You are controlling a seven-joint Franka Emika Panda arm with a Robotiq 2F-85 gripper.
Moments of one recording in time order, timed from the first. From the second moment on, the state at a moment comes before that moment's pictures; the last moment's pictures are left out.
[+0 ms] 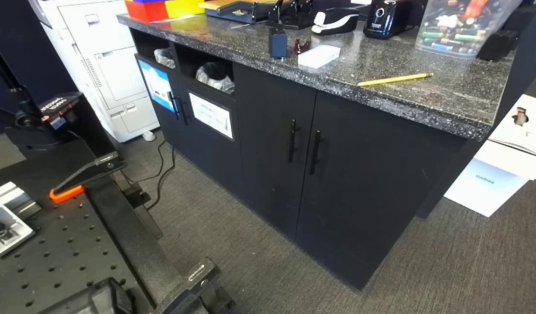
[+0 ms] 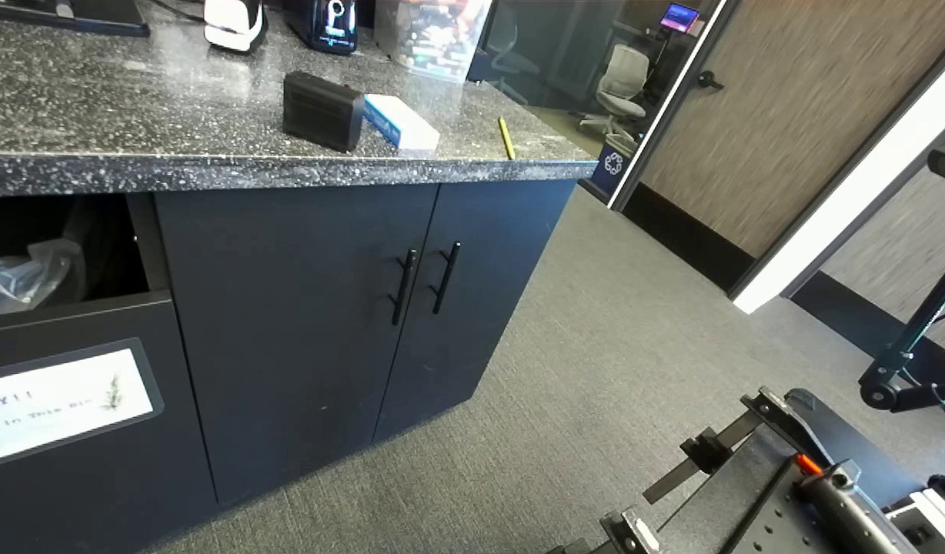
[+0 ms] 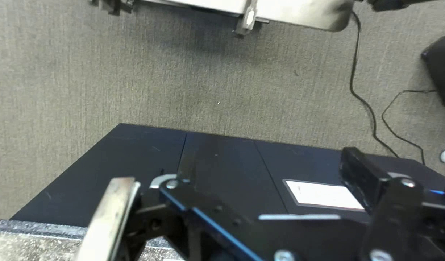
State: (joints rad) arm 0.10 -0.21 0.14 -2.20 0.04 1.96 0.00
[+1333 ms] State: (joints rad) arm 0.16 0.85 0.07 -1.22 -0.14 2.14 -0.17
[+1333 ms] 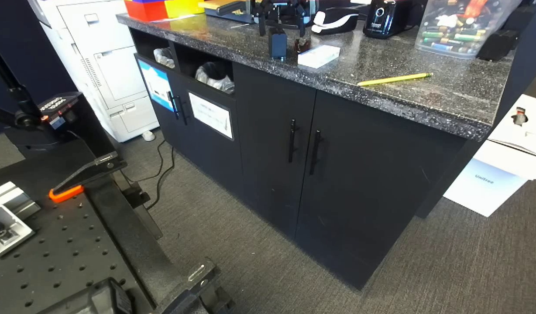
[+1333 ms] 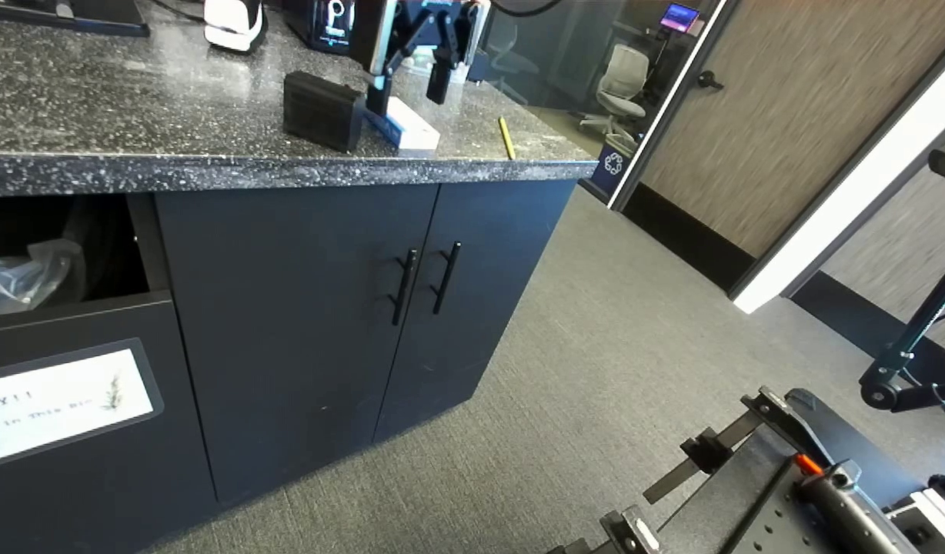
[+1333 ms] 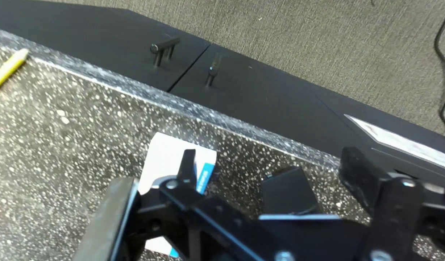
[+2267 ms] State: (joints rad) arm 0.27 1.24 0.04 -0.63 -0.19 2.00 -0.24
